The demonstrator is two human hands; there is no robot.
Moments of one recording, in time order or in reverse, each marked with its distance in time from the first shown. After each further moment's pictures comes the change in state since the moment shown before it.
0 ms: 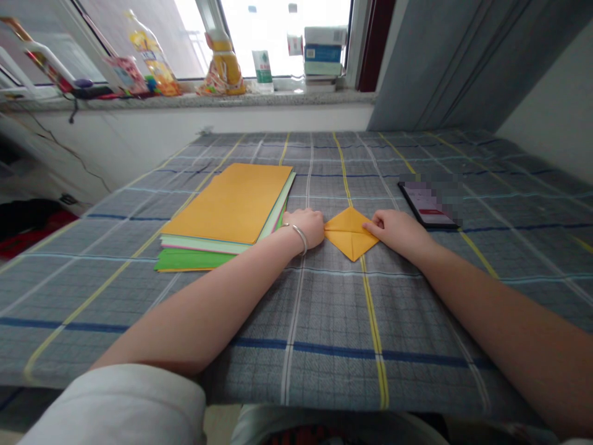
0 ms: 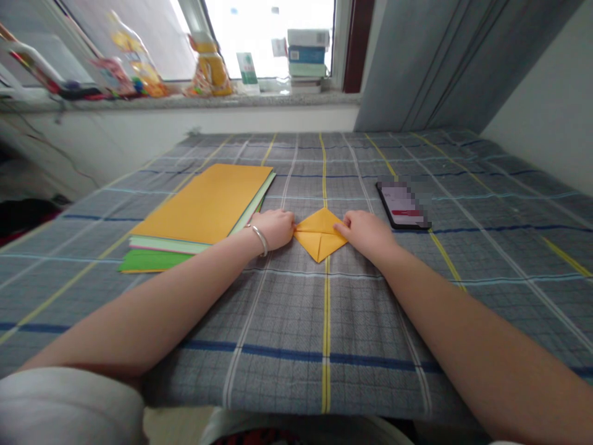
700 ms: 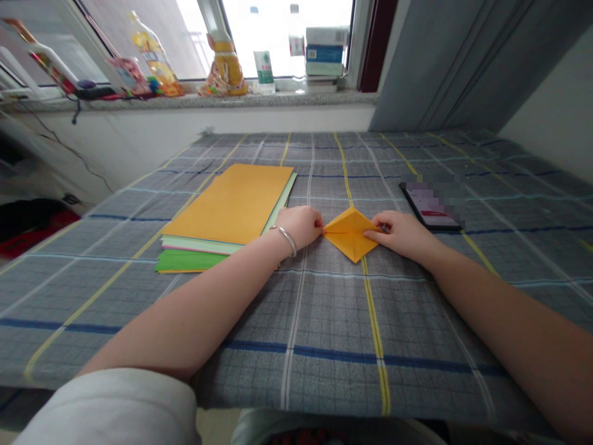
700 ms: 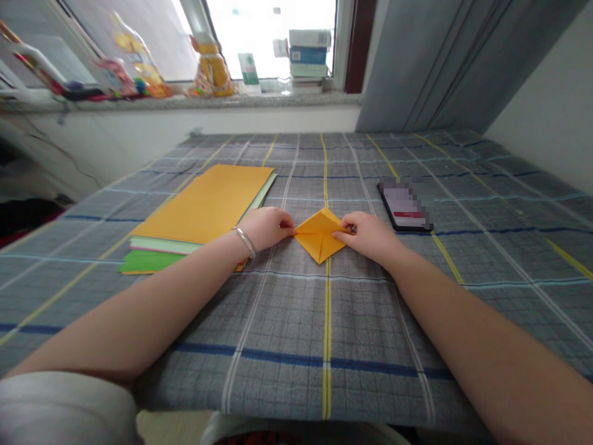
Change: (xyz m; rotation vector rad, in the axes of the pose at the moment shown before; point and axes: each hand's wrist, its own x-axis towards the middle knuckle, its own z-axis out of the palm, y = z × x) left_hand -0.008 -0.016 -0.008 -0.110 0.088 0.036; right_hand -0.002 0.015 0.003 0.225 0.013 -0.230
